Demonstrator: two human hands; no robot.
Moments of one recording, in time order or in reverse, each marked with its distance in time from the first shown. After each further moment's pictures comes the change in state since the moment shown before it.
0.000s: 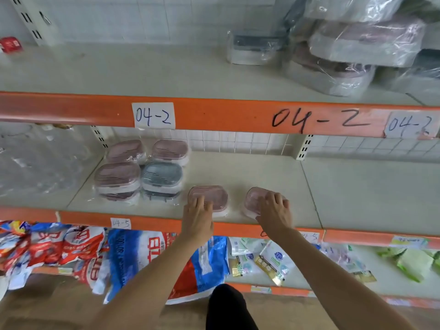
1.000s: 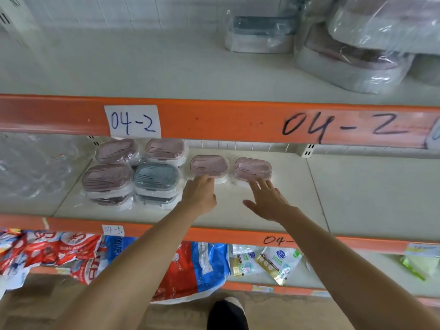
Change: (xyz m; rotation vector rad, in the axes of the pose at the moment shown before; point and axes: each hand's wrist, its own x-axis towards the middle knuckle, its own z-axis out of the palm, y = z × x) left_hand 0.084 -0.009 -0.035 -0.007 -0.159 0.019; right_hand 0.061 0.002 -0.019 0.207 -0.220 -0.178
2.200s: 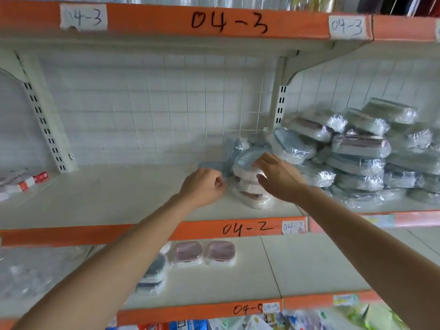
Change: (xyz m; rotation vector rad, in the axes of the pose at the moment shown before) left_hand -0.108 0.070 -0.342 -0.375 0.450 0.268; right_hand -0.184 -0.019 -0.351 -0.156 0.667 -0.058
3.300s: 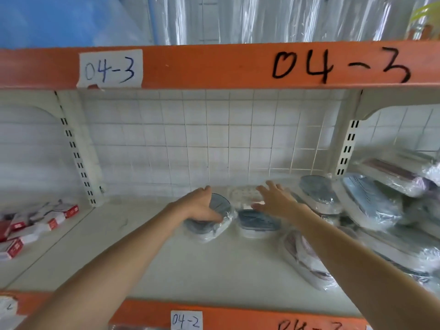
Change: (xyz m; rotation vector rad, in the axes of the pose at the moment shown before) left_hand 0.119 -0.141 -0.052 0.141 -0.369 -0.250; right_hand 0.205 -0.001 0.107 0.016 -0.390 0.080
